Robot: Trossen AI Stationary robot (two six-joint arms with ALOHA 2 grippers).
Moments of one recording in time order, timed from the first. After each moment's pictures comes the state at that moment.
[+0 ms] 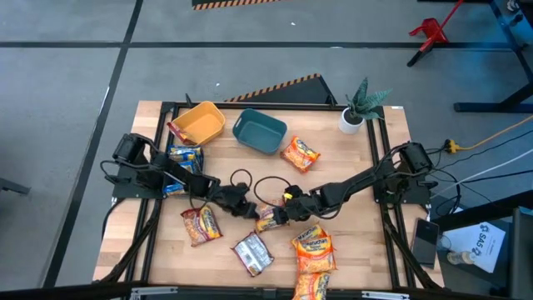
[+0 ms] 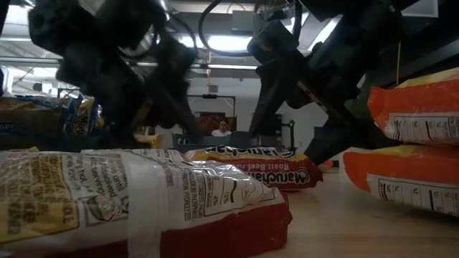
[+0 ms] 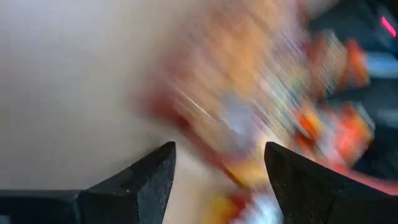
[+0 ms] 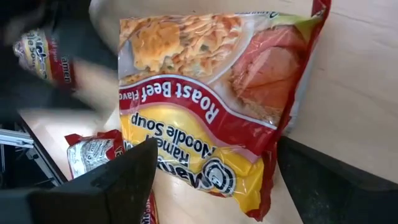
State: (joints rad) left arm -0.25 1.75 0.62 0.49 0.05 -1.46; right arm 0.32 1.82 0.99 -0.06 0.10 1.51
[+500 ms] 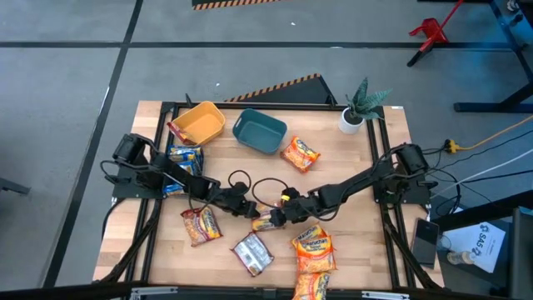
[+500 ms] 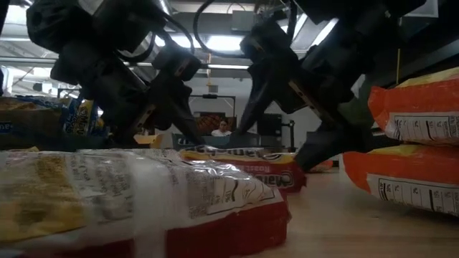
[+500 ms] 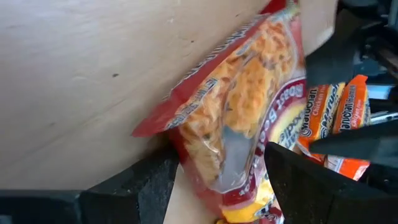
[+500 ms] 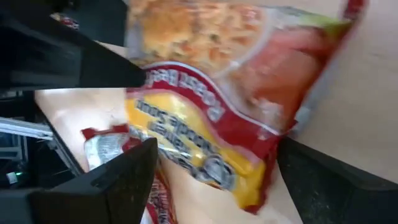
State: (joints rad) left arm -0.26 1.78 0.63 0.43 -0.06 -1.51; right arm 0.32 1.86 0.99 0.03 0.06 1.52
